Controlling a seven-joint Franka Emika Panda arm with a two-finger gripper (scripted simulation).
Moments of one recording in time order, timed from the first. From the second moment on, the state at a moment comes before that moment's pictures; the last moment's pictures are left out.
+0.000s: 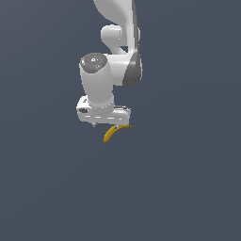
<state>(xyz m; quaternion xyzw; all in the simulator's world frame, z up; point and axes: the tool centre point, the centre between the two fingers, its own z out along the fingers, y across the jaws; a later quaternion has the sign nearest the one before) -0.014 -0.064 0.172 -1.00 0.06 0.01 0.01</state>
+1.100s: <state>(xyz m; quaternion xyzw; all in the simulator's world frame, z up) -0.036 -0.046 0.134 -0.98 0.20 0.01 0.01</state>
